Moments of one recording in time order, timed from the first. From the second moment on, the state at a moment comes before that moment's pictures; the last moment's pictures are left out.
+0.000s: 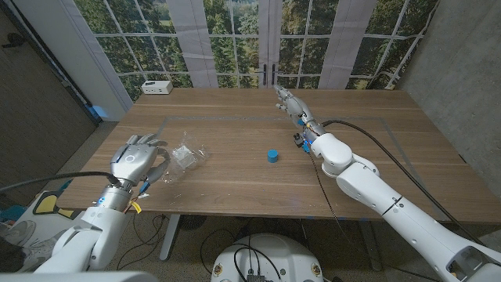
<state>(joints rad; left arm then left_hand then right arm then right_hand) 1.88 0.70 -0.19 -2.24 1.11 0.30 0.40 0.90 0.12 0.33 -0.11 0.22 1.02 -0.16 0.37 0.32 0.57 -0.21 0.27 0.33 0.34 -0.04 0.24 0.20 0.15 0.09 0.71 0.19 -0.91 -0.55 -0.54 -1.87 0.34 -0.01 -0.20 0.14 0.11 0.33 0.06 0.20 0.02 -0.08 0.19 0.18 -0.02 0.03 0.20 0.20 -0.05 0.10 0.20 0.19 0.08 0.09 0.21 0.18</state>
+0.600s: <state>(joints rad) 1.80 0.73 -0.13 -2.17 1.06 0.33 0.52 0.79 0.05 0.24 -0.07 0.22 0.89 -0.14 0.39 0.35 0.55 -0.19 0.25 0.37 0.36 -0.04 0.23 0.20 0.17 0.09 0.72 0.20 -0.89 -0.54 -0.54 -1.85 0.35 -0.01 -0.20 0.14 0.11 0.33 0.06 0.20 0.02 -0.08 0.19 0.18 -0.02 0.03 0.20 0.20 -0.05 0.10 0.20 0.19 0.08 0.09 0.21 0.18</state>
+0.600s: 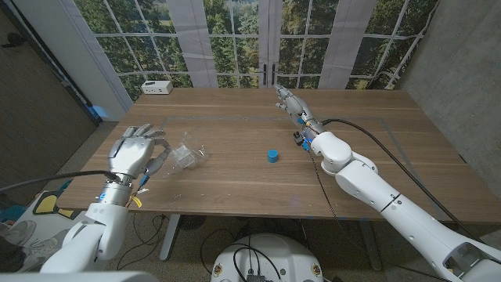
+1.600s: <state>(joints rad) 1.93 0.67 -0.22 -2.39 0.93 0.47 0.14 0.57 -0.07 0.09 -0.02 0.24 0.98 -0.02 0.53 0.40 0.39 -0.09 0.23 0.40 0.15 0.03 0.20 0.20 0.00 0.20 0.65 0.21 -0.87 -0.54 -0.55 -1.80 0.37 0.01 -0.17 0.14 0.11 0.33 0.06 0.20 0.02 -0.08 0.19 0.18 -0.02 0.03 0.20 0.20 -0.04 0.10 0.20 0.19 0.08 0.09 0.21 0.18</state>
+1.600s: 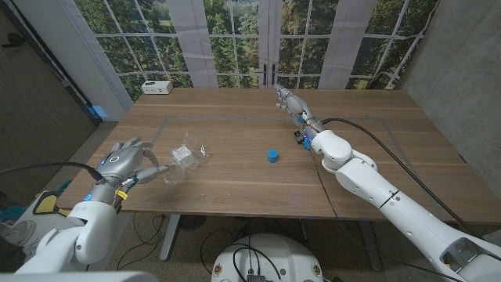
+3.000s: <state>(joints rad) 1.73 0.63 0.11 -2.22 1.50 0.92 -0.02 0.70 -0.01 0.08 -0.08 0.31 0.65 -0.13 0.20 0.20 0.35 -0.10 0.23 0.32 0.16 0.02 0.20 0.19 0.09 0.19 0.66 0.20 -0.89 -0.55 -0.53 -1.78 0.40 0.03 -0.15 0.14 0.11 0.34 0.06 0.20 0.02 -0.08 0.19 0.18 -0.02 0.03 0.20 0.20 -0.04 0.10 0.20 0.19 0.08 0.09 0.21 0.18</state>
